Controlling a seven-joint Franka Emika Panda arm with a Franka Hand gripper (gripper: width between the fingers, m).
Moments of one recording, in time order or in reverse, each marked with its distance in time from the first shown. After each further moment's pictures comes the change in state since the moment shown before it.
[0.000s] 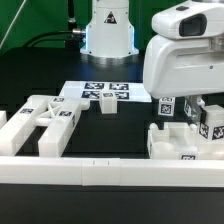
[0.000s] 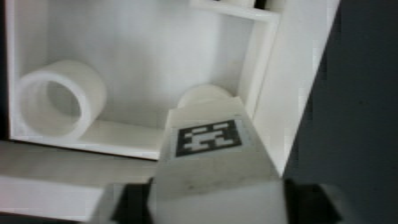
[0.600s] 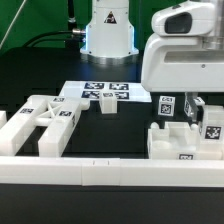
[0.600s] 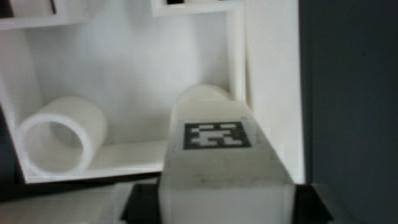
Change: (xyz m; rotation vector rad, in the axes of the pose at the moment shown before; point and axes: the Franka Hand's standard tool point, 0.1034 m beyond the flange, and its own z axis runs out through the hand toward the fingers) arm -0.001 0.006 0.000 -0.002 0.006 0.369
